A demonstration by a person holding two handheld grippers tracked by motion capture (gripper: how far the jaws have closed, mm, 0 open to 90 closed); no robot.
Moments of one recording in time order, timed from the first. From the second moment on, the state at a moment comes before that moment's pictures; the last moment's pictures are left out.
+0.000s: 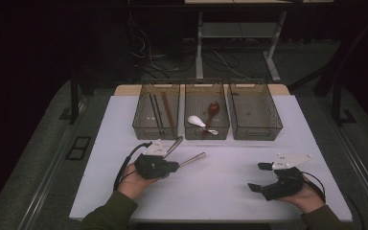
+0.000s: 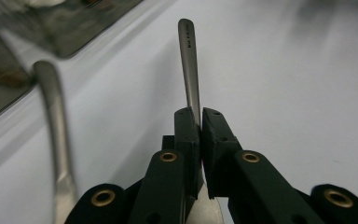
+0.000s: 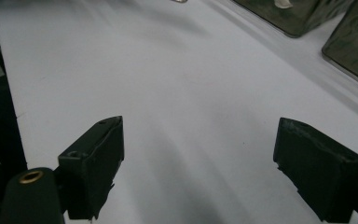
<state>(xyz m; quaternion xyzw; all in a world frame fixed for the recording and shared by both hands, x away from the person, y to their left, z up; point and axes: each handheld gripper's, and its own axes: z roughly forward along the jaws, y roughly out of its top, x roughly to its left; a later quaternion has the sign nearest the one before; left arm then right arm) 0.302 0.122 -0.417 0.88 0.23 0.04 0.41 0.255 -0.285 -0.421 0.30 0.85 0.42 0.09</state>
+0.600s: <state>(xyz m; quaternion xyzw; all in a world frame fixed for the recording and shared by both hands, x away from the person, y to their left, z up) 0.305 0.074 -0.407 0.91 0.11 -0.02 0.40 0.283 -0.264 -0.407 0.25 0.87 0.42 0.05</state>
